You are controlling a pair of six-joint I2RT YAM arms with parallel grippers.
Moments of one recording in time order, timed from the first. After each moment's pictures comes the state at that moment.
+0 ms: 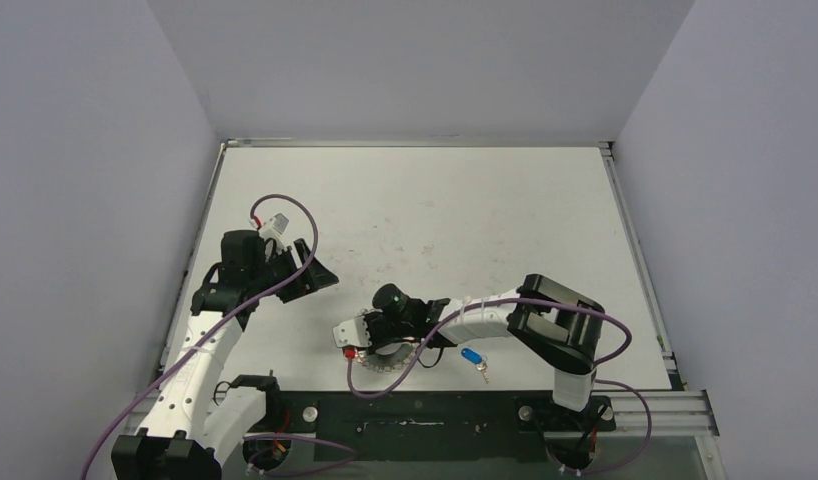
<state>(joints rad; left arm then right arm) -0.08 0.90 0.71 -0.59 0.51 -0.54 1.14 1.85 0.92 0.24 -0.28 -0.78</state>
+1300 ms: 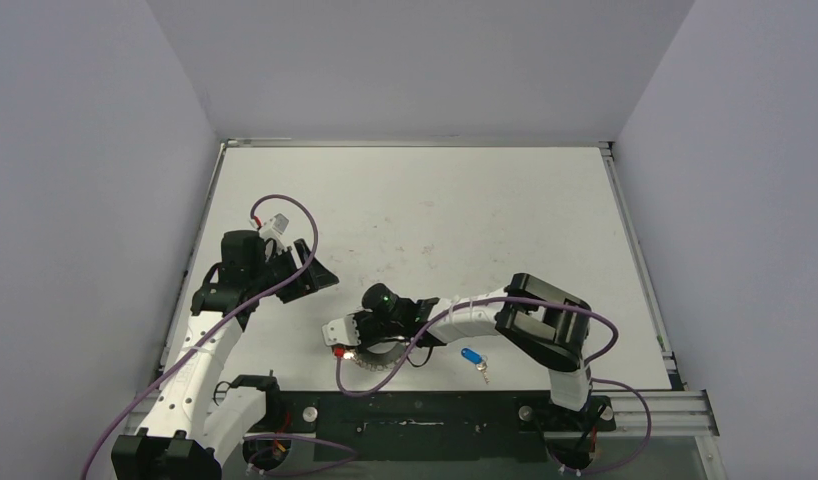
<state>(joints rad) -0.08 0.90 0.71 -0.59 0.51 -0.54 1.16 1.91 0.99 0.25 -0.27 -0.78</state>
